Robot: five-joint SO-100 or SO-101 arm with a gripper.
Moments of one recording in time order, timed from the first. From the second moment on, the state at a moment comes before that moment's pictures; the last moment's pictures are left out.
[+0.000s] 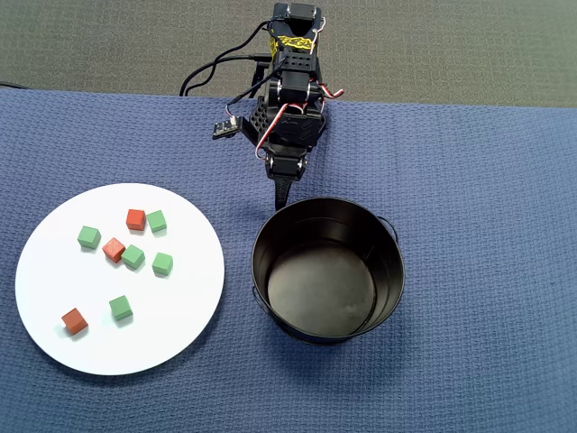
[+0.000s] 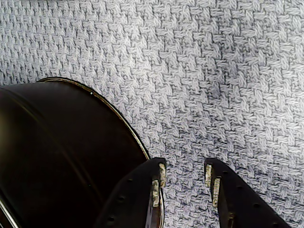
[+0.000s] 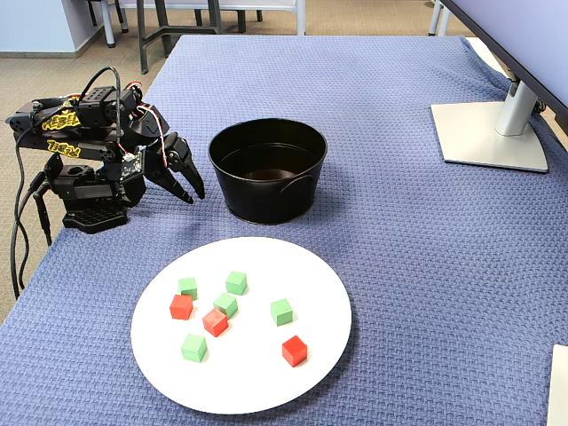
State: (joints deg) arm 3.2 173.8 166.6 62.7 -5.7
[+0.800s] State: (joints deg) arm 3.4 171.6 166.4 60.1 -12.0
